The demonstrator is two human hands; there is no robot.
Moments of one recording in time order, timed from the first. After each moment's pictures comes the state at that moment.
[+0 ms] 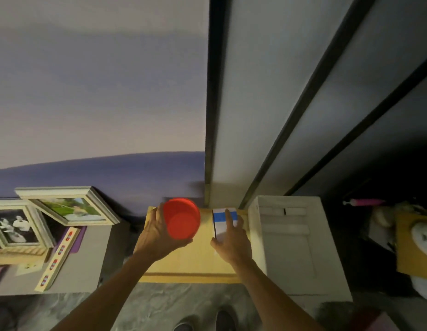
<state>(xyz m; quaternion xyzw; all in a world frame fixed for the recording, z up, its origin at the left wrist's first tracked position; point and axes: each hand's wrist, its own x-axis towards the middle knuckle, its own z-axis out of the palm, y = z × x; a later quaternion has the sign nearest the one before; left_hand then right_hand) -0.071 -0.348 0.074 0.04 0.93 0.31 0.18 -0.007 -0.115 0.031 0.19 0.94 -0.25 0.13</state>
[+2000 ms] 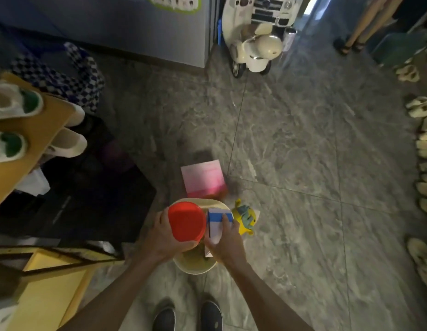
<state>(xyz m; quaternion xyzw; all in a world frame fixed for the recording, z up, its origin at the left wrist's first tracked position) 0.422 0.225 -0.111 0.55 0.74 0.01 0.37 0.639 0.217 -0.124 0.74 0.54 -0.39 -0.04</state>
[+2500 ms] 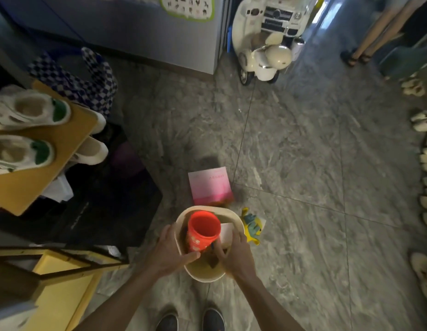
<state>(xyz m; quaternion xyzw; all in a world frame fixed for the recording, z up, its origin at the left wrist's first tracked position) 0.407 0.219 -0.073 0.56 0.70 0.05 0.44 0.629 0.212 -0.108 0.76 0.55 -0.36 -0.03</state>
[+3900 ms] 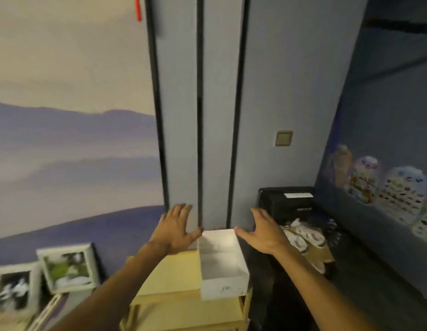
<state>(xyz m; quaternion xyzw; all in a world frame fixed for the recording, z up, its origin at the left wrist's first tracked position) 0.227 -0.229 0.416 0.30 0.94 0.17 -0.06 0.350 0.037 0.435 0.16 0.96 -0.21 -0.07</state>
